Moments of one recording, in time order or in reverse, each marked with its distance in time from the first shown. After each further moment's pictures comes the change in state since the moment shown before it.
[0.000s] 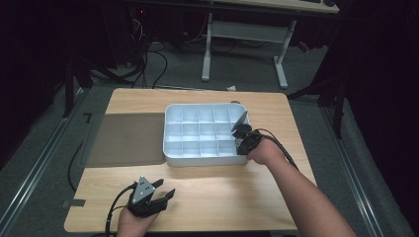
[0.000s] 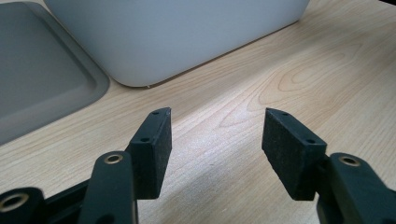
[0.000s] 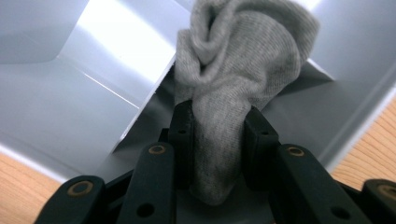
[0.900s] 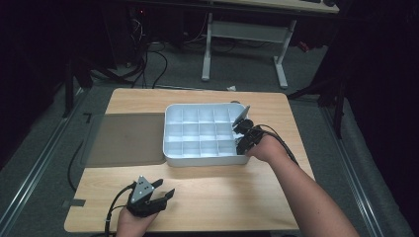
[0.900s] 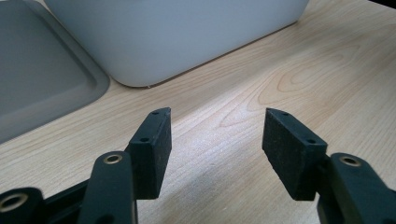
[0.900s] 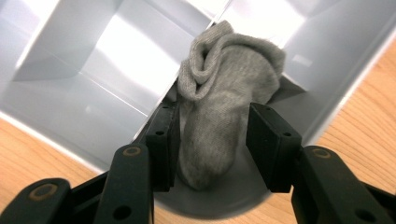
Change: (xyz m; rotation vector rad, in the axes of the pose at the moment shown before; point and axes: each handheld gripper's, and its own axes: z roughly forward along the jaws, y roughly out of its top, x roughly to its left) left arm 0.002 0.000 -0.001 -0.002 -0.007 -0.009; right arm -0.003 0.002 -0.021 -0.049 0.014 0.015
